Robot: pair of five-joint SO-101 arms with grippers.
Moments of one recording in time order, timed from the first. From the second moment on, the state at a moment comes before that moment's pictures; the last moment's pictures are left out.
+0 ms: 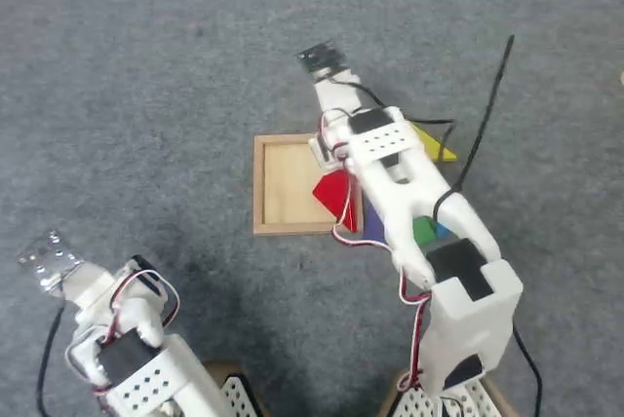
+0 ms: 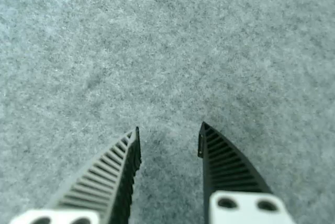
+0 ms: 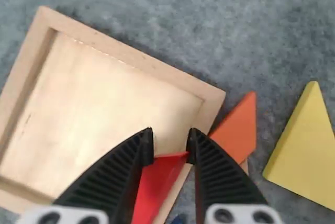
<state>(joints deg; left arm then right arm) -45.0 -103.0 97.0 72.0 16.3 -26.5 17.3 5.2 50.6 5.2</state>
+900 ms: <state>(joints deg) -45.0 -103.0 97.0 72.0 16.3 -28.9 2.3 31.0 45.7 7.1</state>
